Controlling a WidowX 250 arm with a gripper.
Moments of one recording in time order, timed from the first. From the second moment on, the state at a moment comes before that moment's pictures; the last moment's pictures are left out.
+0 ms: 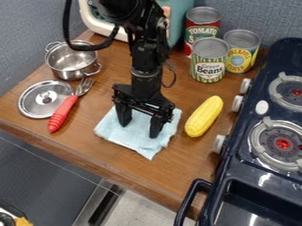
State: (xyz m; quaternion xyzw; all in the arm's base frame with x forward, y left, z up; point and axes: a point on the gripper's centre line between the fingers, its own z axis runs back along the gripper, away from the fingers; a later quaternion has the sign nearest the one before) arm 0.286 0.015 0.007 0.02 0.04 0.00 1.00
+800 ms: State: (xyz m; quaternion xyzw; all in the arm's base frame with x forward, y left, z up) arm 0.297 0.018 0.034 0.03 0.01 0.00 1.00
